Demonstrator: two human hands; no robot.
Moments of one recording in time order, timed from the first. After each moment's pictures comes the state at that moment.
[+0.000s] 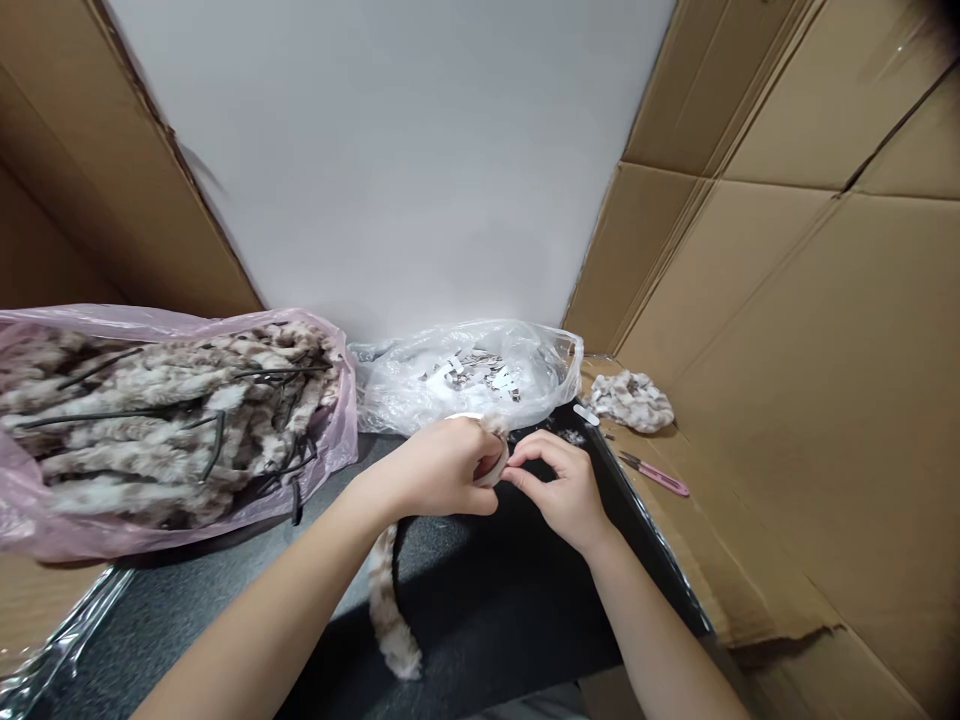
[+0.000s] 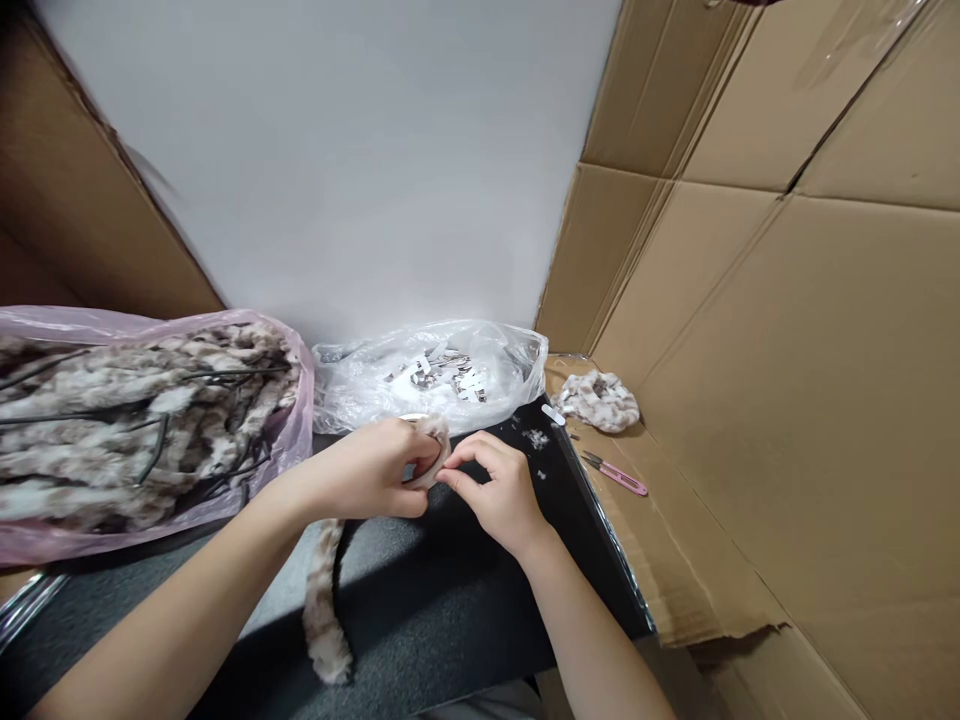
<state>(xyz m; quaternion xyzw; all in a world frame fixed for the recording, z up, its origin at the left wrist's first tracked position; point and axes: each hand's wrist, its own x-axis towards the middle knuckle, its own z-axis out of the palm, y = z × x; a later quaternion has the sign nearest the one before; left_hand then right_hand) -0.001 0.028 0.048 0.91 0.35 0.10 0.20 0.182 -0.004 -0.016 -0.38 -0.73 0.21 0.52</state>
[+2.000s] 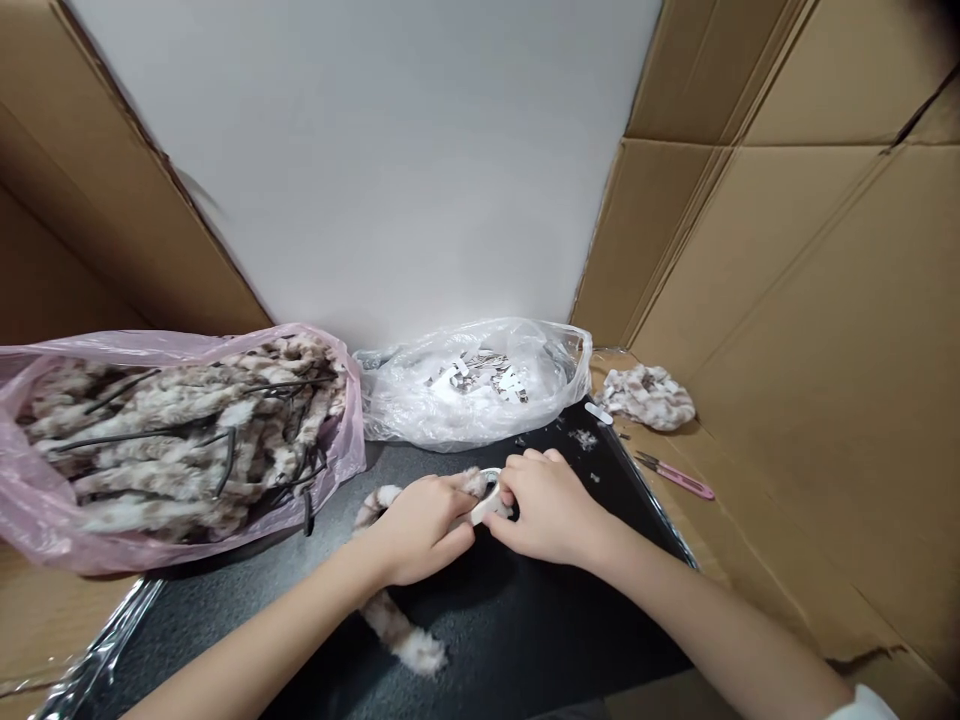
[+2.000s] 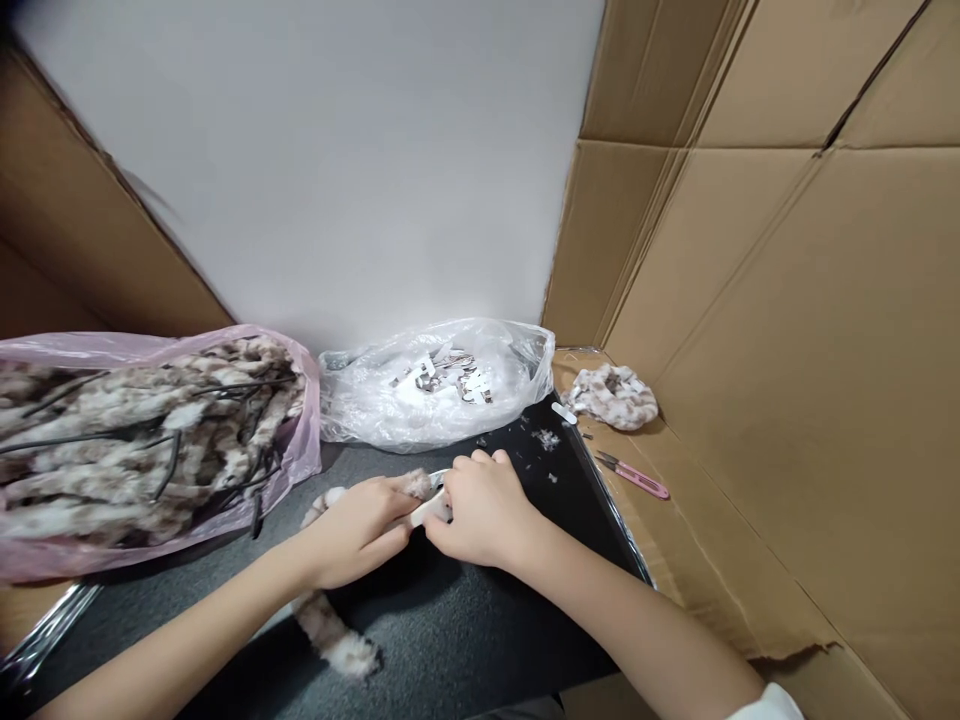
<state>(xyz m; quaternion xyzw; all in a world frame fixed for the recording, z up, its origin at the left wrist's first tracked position) -0.022 0.012 -0.017 0.92 0.36 0.05 0.17 0.166 -0.001 0.005 -0.51 -0.85 0.13 0.10</state>
